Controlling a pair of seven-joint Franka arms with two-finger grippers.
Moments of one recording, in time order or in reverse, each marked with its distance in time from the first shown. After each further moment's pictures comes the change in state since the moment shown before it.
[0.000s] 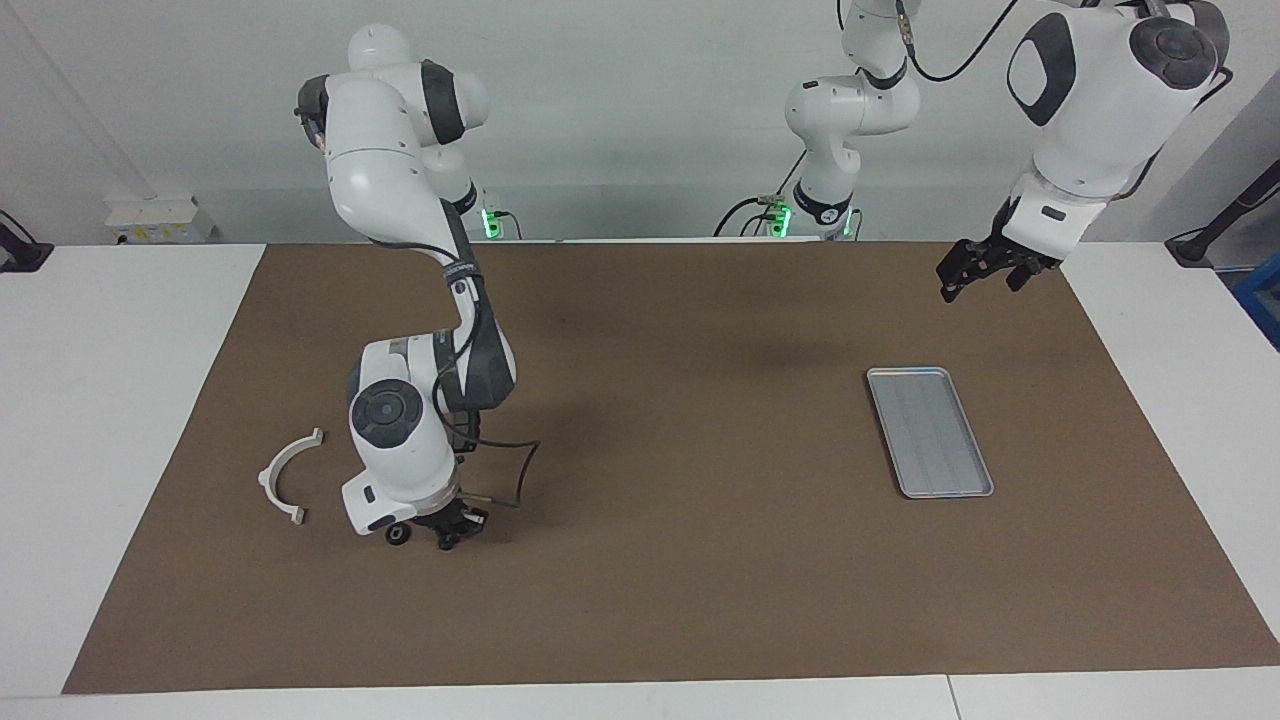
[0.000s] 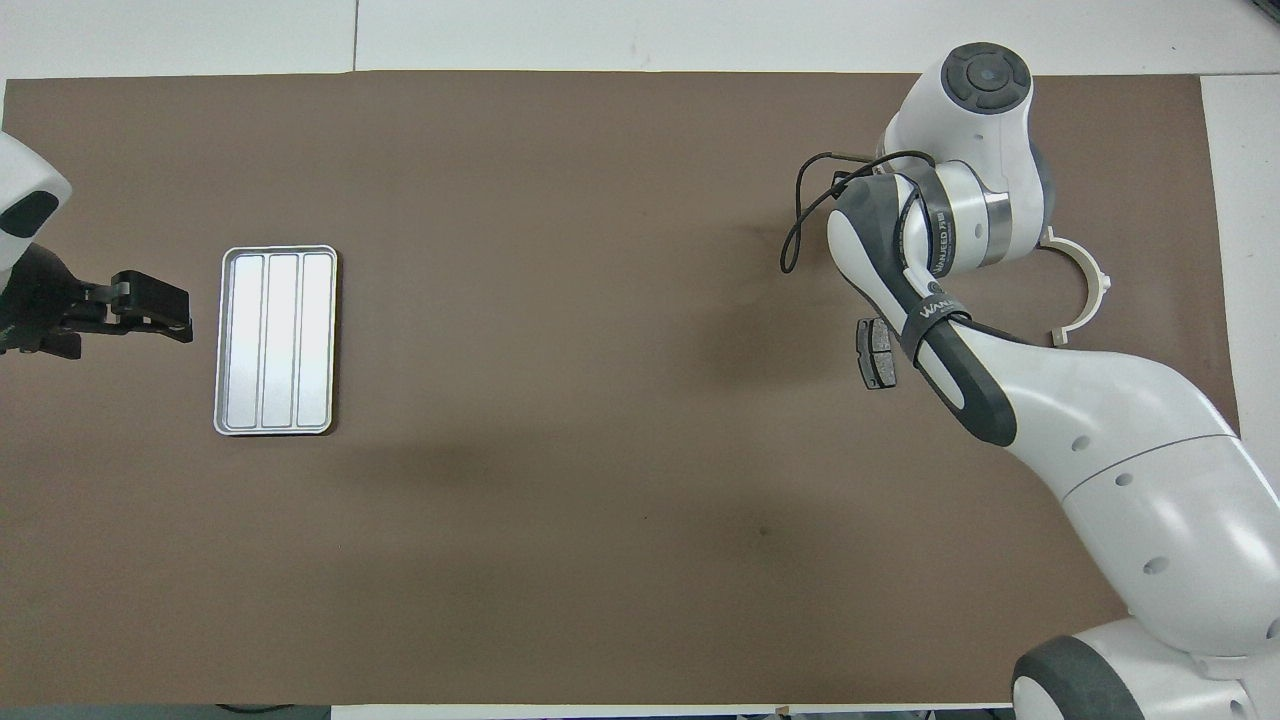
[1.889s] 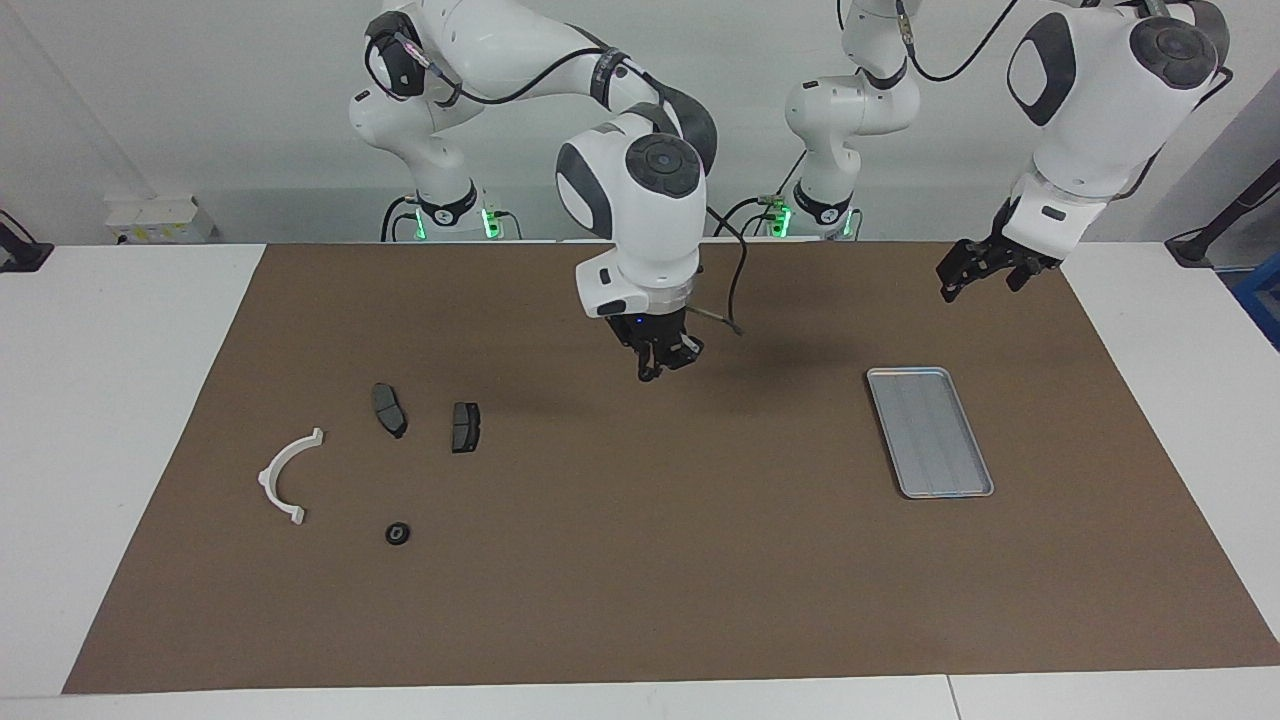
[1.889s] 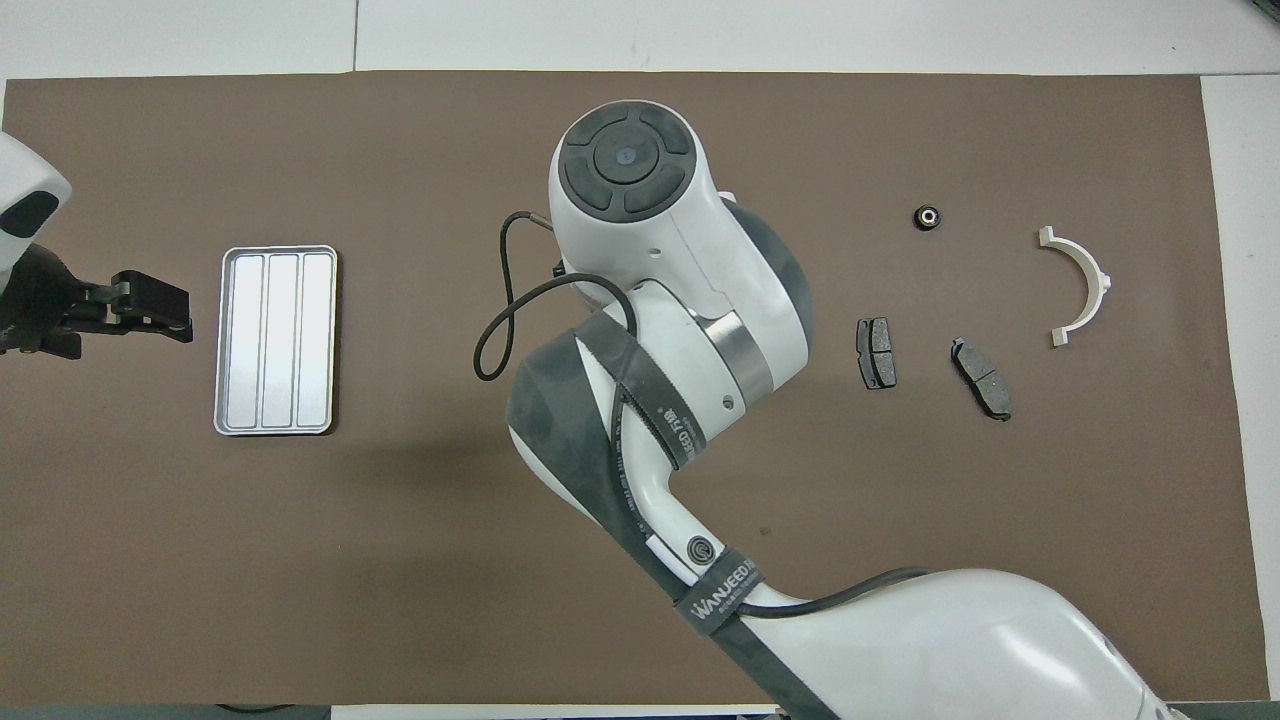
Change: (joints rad) left arm 0.000 0.000 0.000 0.000 0.000 0.000 0.000; right arm 0.438 -0.221 0.027 0.116 0.097 -0.335 0.753
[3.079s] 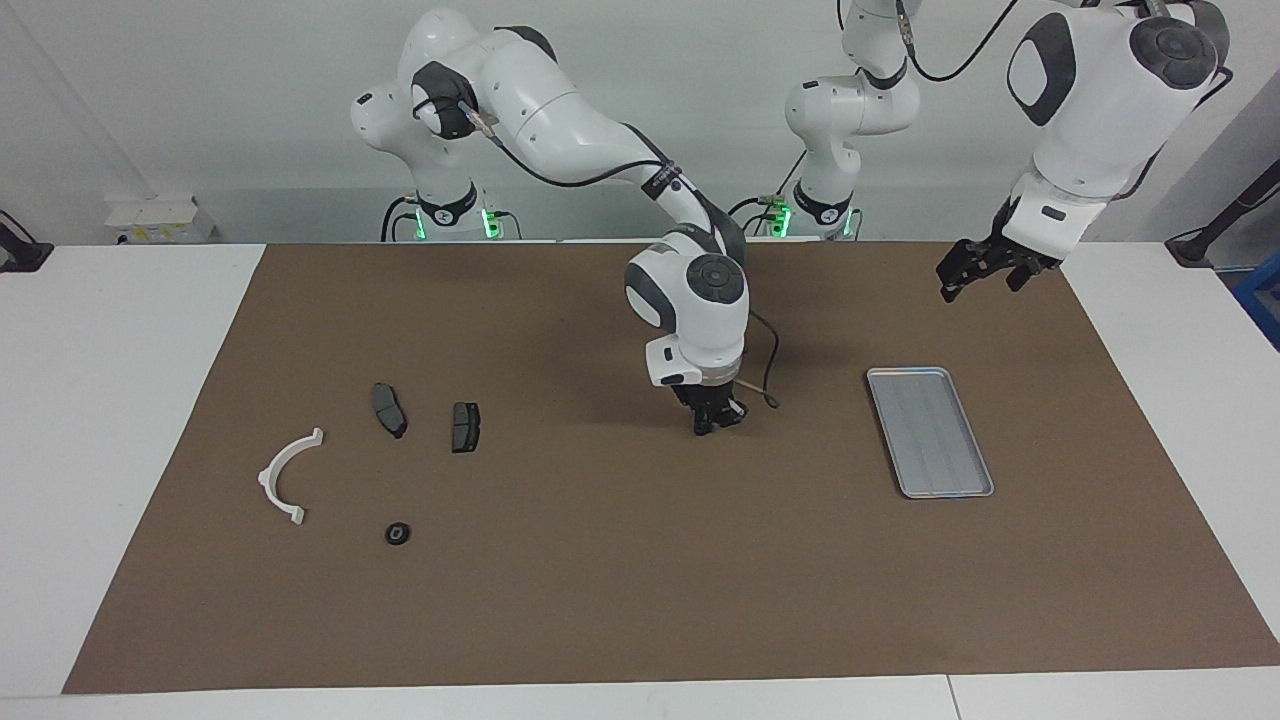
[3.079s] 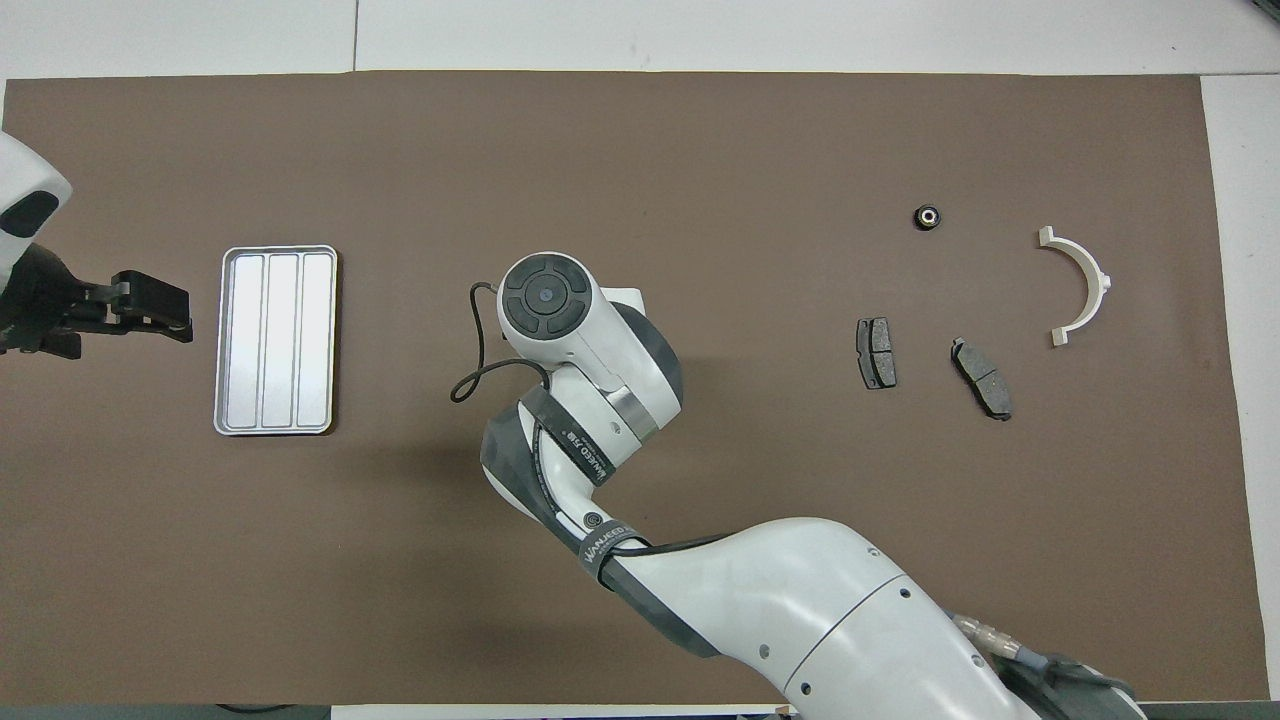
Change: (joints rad) left arm 0.000 0.000 0.000 0.000 0.000 0.000 0.000; right arm 0.090 0.204 -0.006 -0.154 0.006 0.418 0.144
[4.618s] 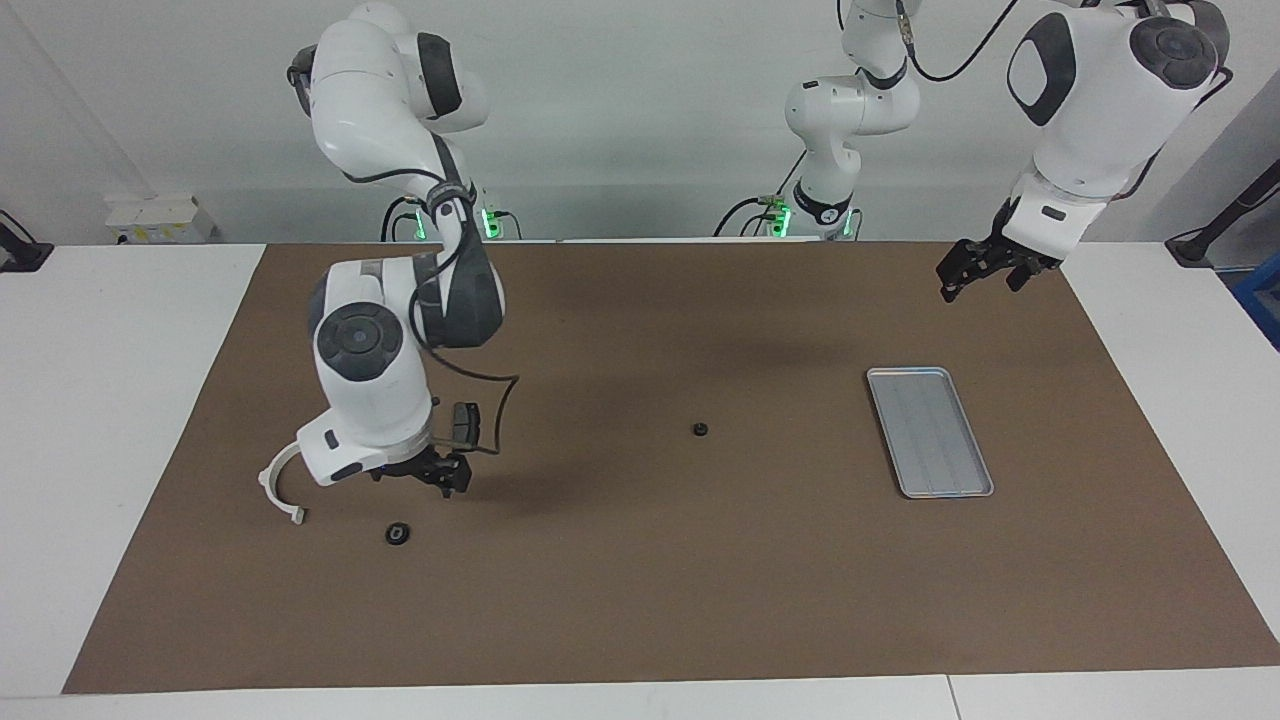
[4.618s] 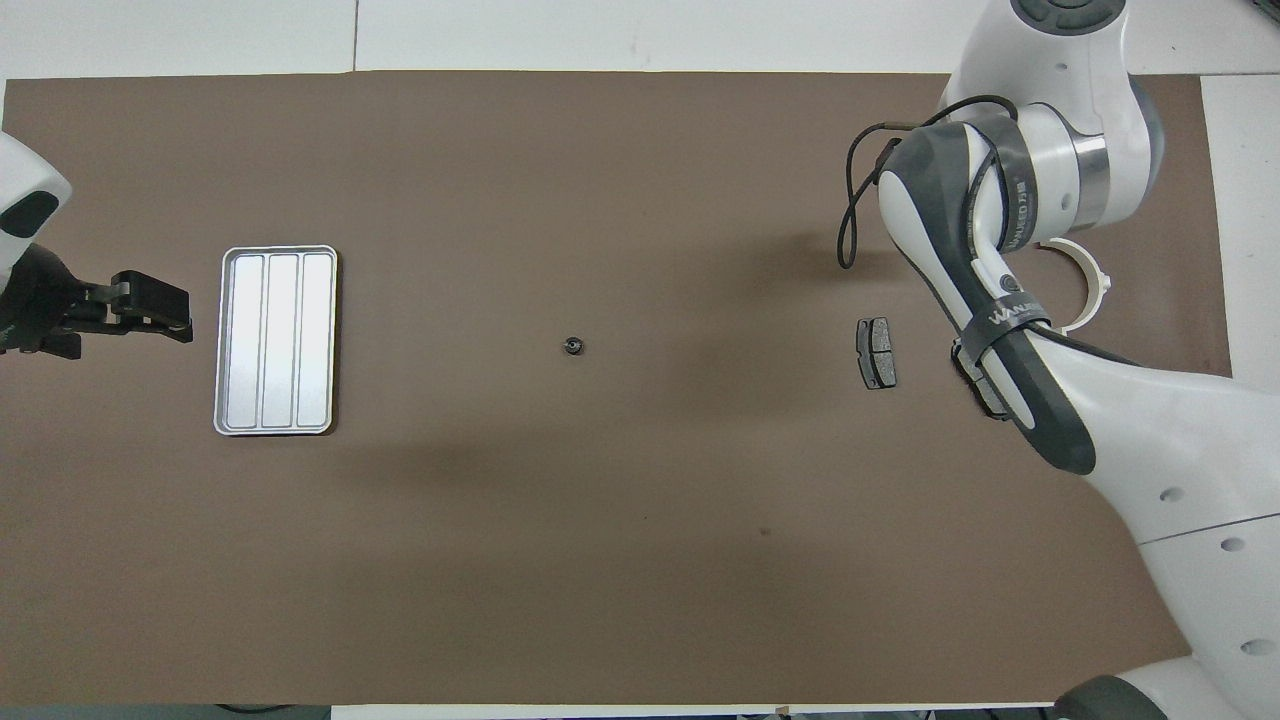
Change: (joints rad) left arm 0.000 0.000 0.000 0.000 0.000 -0.001 0.000; right arm -0.563 -0.091 -0.023 0.109 -0.196 -0.324 -0.968
